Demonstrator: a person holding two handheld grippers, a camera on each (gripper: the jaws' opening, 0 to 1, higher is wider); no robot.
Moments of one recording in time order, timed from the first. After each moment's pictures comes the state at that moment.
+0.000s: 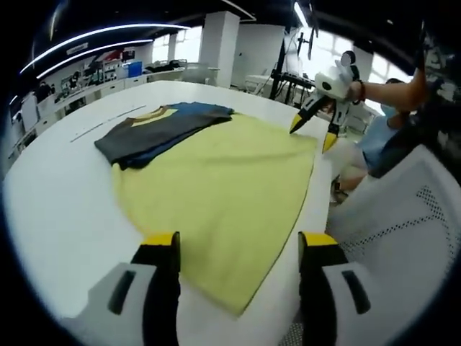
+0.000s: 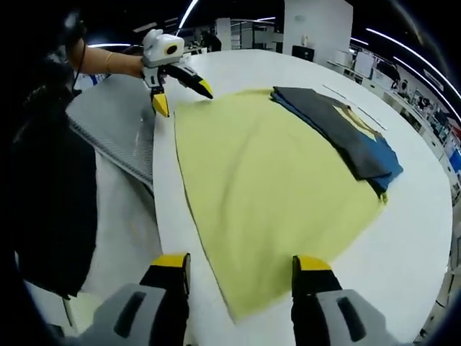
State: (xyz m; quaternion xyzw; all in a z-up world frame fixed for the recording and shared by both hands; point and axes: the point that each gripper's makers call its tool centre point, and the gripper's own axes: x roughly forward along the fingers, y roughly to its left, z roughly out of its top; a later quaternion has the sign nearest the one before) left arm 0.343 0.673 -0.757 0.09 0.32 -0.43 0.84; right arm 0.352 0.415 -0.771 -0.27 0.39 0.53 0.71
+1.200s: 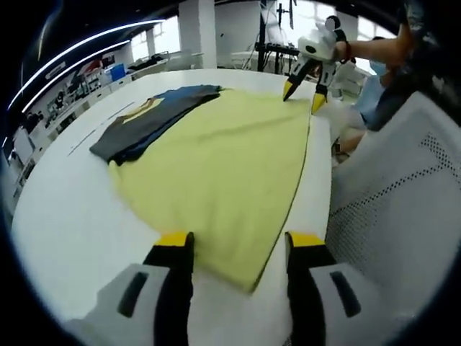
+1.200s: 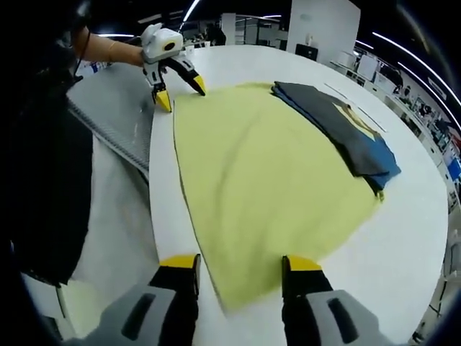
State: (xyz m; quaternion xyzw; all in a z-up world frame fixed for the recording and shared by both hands) left arm 0.336 0.692 -0.774 0.19 0.34 -0.43 0.81; right arm 0.356 0.405 -0.777 -0.30 0.38 0.53 0.70
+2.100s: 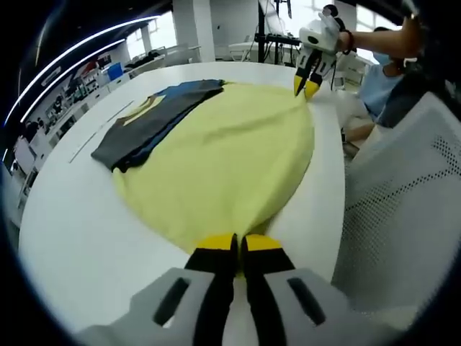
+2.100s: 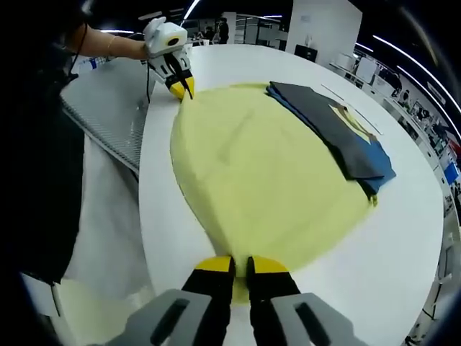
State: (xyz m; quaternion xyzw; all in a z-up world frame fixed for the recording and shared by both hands) left arm 0.349 0.689 -0.776 0.23 0.35 -0.43 0.80; right arm 0.371 0.403 -0.777 -0.31 0.37 0.51 0.71
